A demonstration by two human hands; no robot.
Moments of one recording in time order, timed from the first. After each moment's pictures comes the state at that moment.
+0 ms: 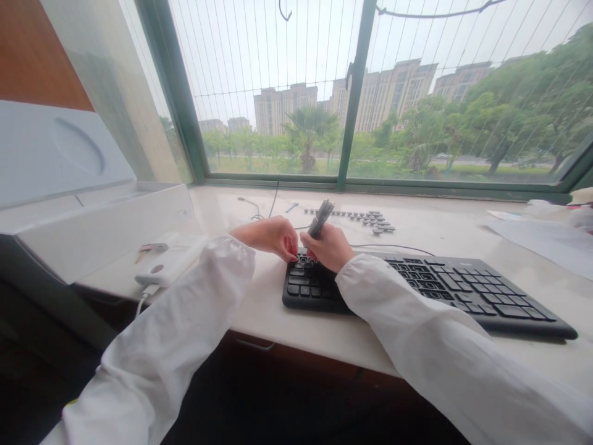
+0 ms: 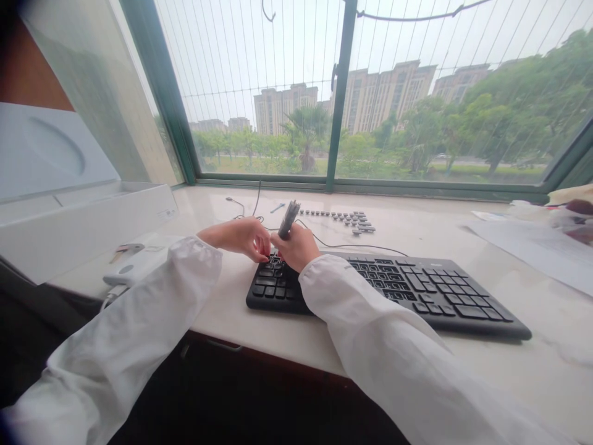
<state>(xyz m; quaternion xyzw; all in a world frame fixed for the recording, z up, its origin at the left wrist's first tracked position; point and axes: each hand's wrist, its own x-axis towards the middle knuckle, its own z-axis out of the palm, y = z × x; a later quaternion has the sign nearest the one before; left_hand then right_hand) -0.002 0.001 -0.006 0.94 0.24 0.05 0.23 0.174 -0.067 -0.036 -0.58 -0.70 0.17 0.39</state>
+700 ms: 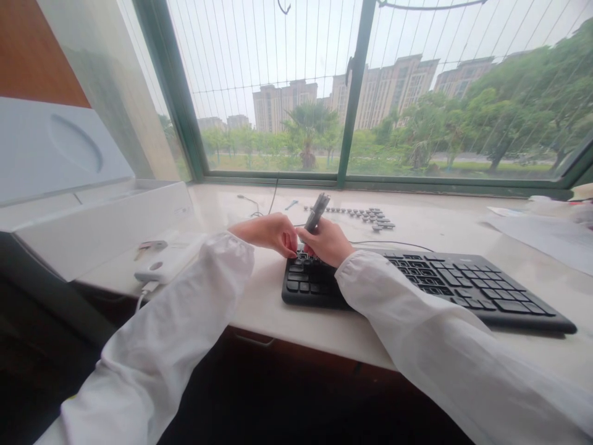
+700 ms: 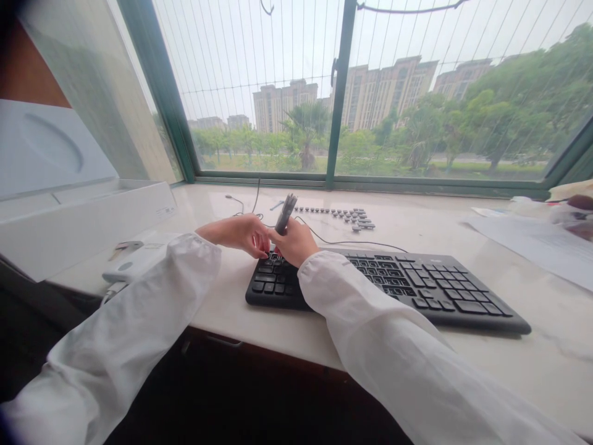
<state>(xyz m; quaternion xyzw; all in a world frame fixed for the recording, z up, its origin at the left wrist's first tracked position) -0.003 0.002 -0.006 0.94 0.22 0.05 0.26 0.175 -0.064 -0.034 -0.56 -0.70 0.21 0.39</state>
